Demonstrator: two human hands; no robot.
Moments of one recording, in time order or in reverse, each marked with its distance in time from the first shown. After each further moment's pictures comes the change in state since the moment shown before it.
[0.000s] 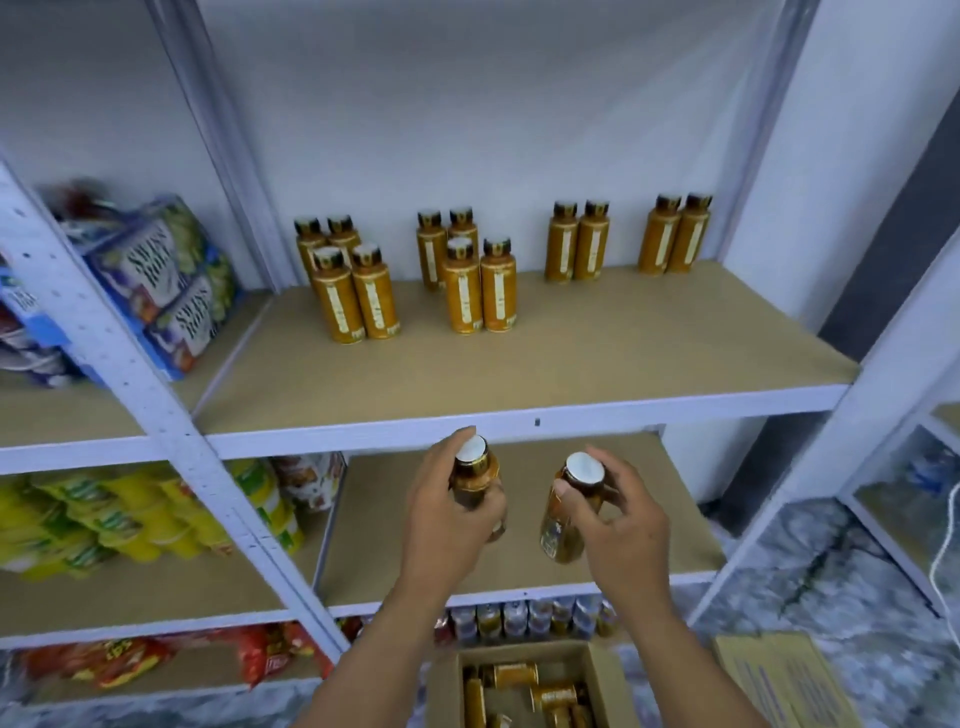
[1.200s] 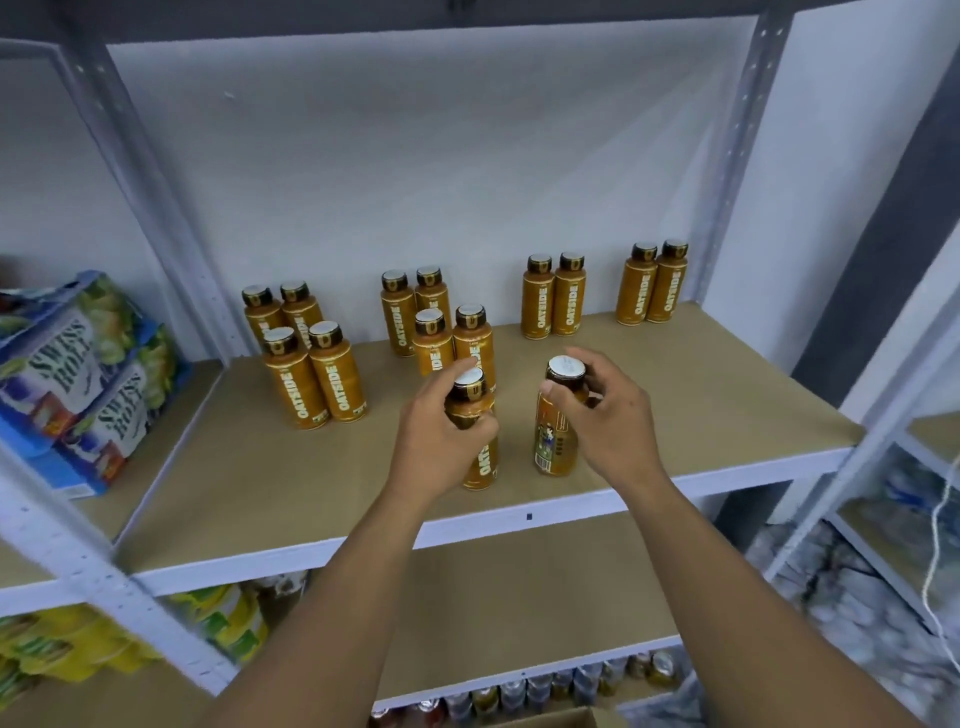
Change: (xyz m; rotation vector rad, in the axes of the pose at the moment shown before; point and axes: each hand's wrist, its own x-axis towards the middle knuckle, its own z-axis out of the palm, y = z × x) left_hand 0.194 0.034 0.026 0.049 -0.209 0.052; right_hand 0.203 -0.059 0.028 -0.126 -0.016 -0.022
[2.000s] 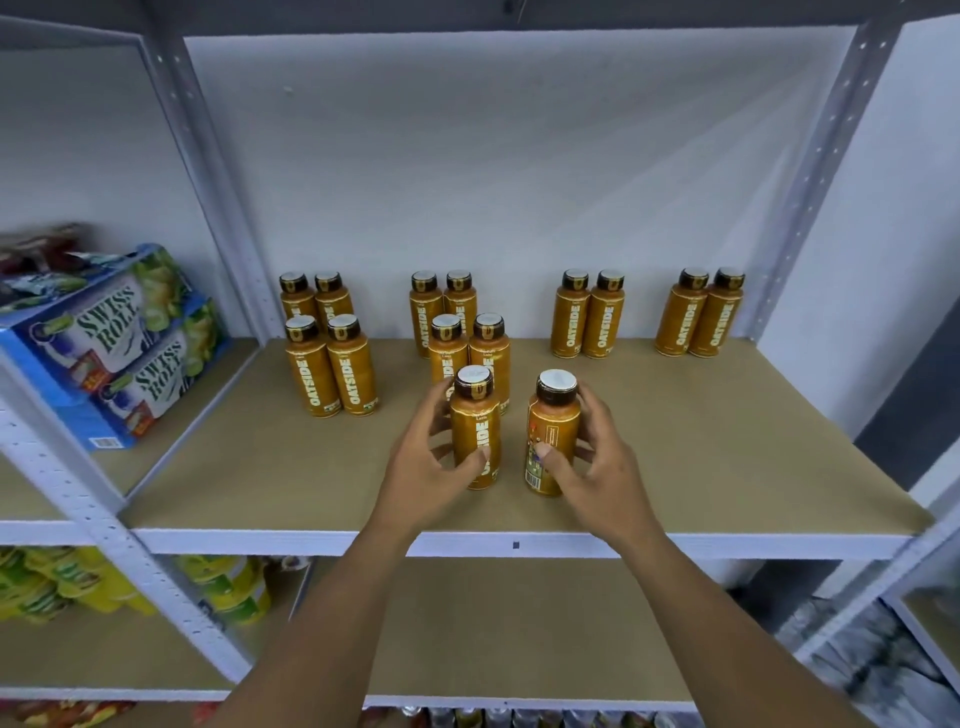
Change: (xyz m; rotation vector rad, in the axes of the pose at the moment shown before) left_hand -0.012 -0.027 0.020 -0.054 0.061 -0.139; right_hand 0.011 0.059 0.002 0.040 -0.346 -0.071
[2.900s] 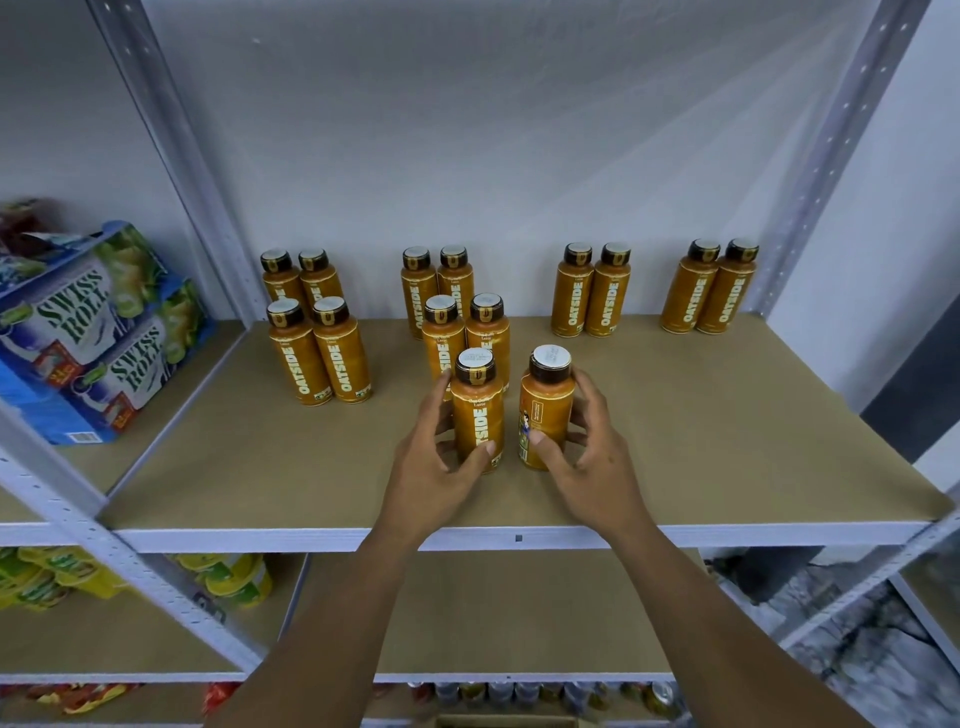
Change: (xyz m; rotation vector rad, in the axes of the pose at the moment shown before) left_hand 0.001 -0.013 0.012 0.069 -0.006 -0.016; right_hand 0.009 0.010 0.016 -0.067 0.034 0.014
